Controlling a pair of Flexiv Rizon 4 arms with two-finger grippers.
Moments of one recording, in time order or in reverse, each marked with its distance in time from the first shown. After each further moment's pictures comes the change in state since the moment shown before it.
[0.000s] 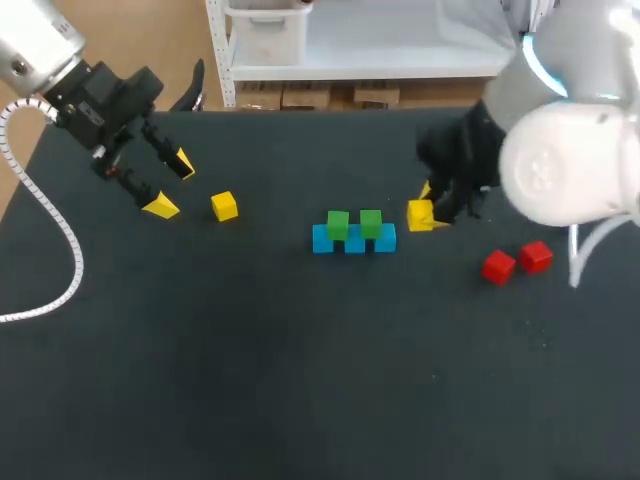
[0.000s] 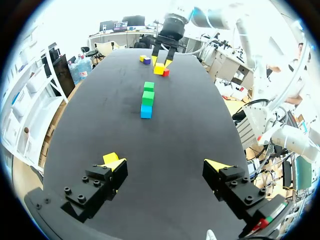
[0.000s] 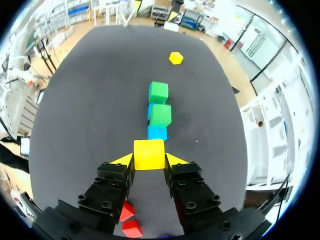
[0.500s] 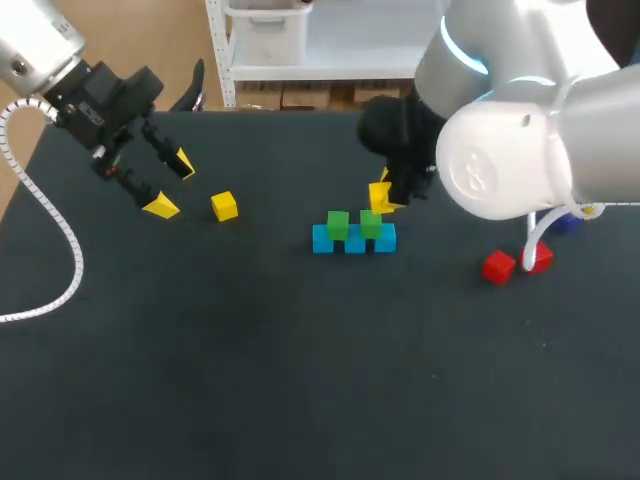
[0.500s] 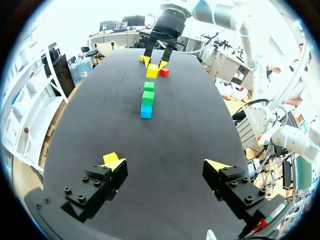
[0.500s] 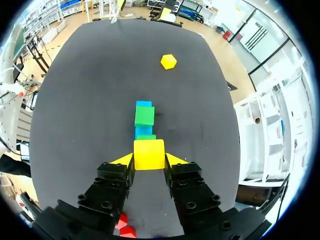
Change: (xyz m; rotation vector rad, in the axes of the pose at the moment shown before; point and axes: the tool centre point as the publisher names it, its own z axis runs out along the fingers) left arm 0.000 0.000 0.000 0.000 0.000 0.000; right arm -0.050 -0.021 0.011 0.026 0.063 0.036
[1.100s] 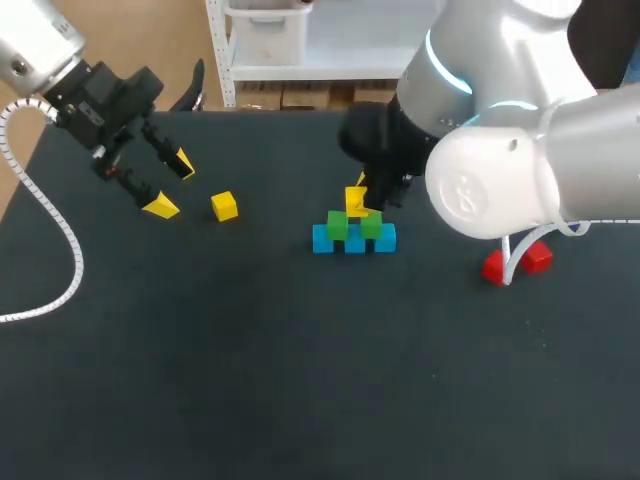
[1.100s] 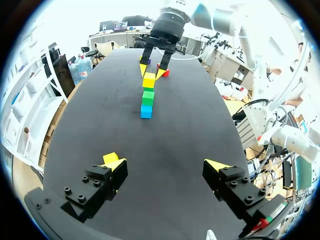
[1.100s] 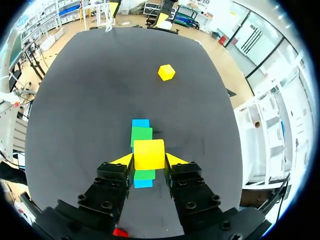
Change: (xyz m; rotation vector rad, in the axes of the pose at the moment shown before) left arm 0.000 0.000 0.000 0.000 0.000 0.000; right arm -0.024 -0.001 0.022 0.017 -0.073 0.026
